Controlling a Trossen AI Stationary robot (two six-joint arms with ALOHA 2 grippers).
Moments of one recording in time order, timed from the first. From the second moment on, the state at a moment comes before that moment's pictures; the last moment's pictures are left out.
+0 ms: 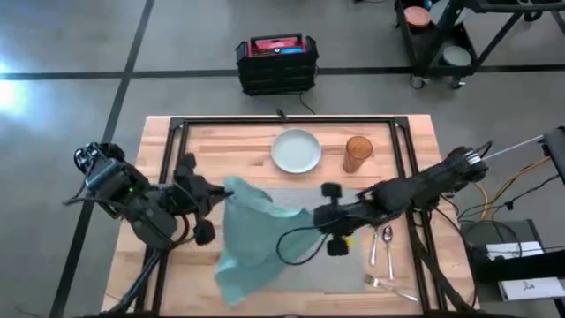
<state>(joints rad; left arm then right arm) -0.69 1.44 2.02 -1.30 -0.96 -0.59 0.41 1.48 1.51 -0.91 0.27 0.24</state>
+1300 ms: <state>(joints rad) -0.48 1.40 2.05 -1.30 -1.22 -0.24 0.41 1.02 1.52 -0.99 0.95 0.09</state>
